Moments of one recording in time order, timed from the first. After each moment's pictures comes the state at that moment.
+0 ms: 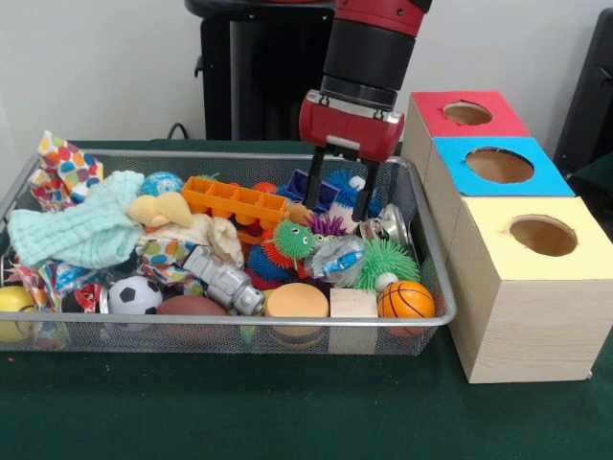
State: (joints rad) arm -0.01 -0.60 -0.19 1.90 0.35 -0.10 1.64
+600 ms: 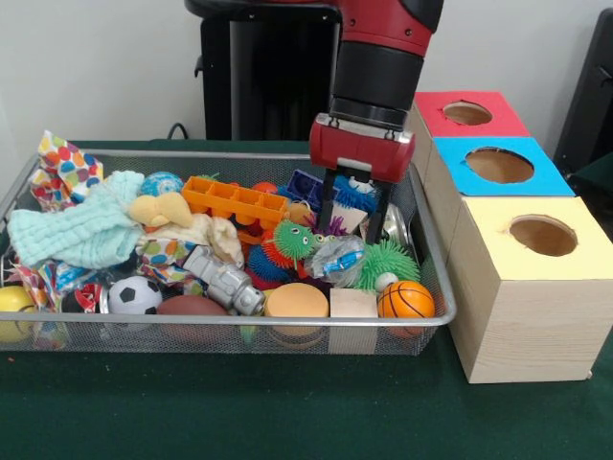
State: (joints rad) arm -0.05 -0.57 -0.12 1.89 0.35 -0.18 1.64
